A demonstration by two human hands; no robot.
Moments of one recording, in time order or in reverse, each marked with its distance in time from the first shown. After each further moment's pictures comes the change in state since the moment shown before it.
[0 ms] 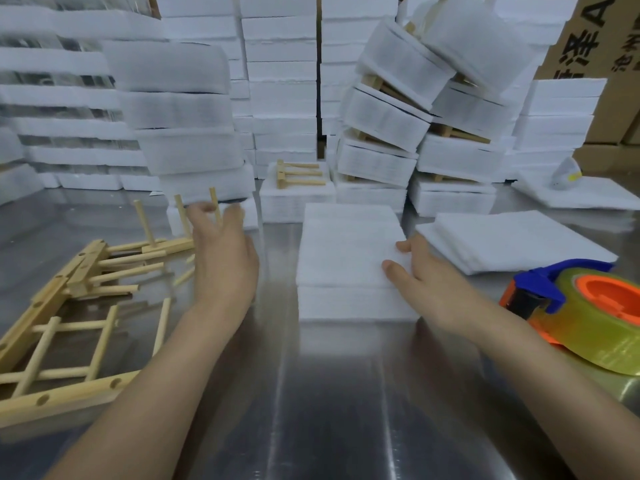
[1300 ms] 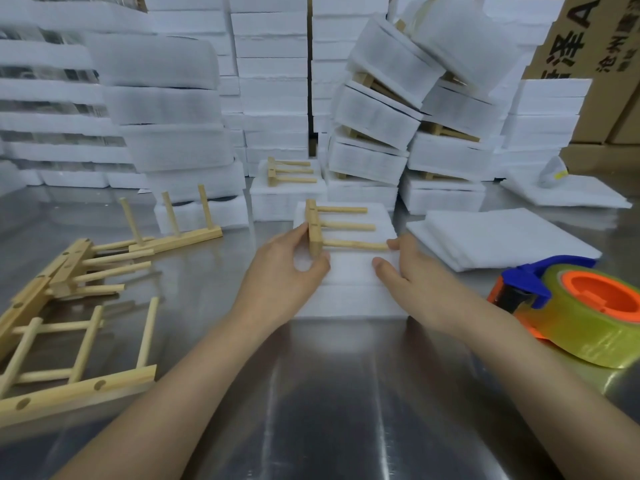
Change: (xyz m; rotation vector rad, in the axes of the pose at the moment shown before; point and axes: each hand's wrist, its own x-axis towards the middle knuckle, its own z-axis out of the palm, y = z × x) left_hand -0.026 0.034 0.025 -0.429 -0.301 0.118; right_hand 0.000 0.001 0.001 -0.099 -0.005 -0.017
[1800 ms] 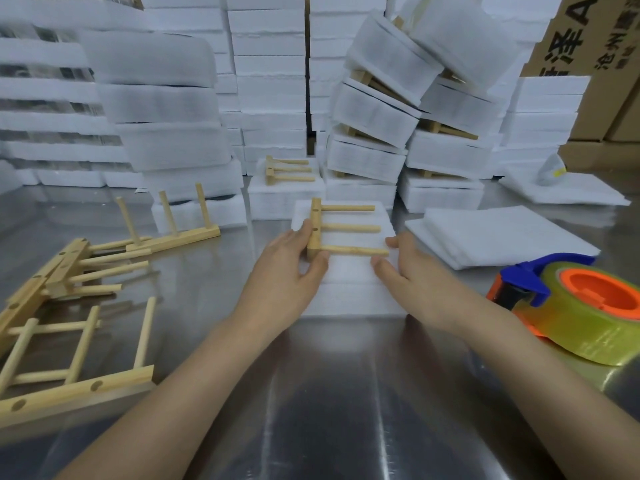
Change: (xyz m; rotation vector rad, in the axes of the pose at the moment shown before) left_hand -0.001 0.000 0.003 0.084 -0.087 0.028; right_hand -0.002 -0.002 -0.002 0.018 -0.026 0.004
